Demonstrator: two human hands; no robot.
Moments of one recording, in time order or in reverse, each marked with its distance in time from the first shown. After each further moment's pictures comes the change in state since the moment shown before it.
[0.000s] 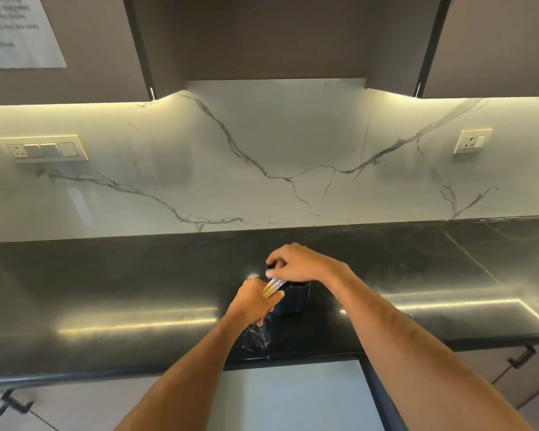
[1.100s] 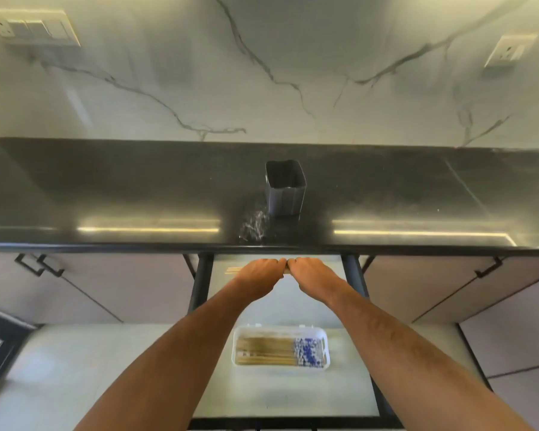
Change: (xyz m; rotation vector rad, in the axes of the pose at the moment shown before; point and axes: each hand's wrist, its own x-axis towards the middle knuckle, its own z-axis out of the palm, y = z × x) left_hand -0.118 -0.062 0.133 0.672 -0.171 0.307; right_hand -0.146 0.065 0.209 -0.428 -0.011 0.040
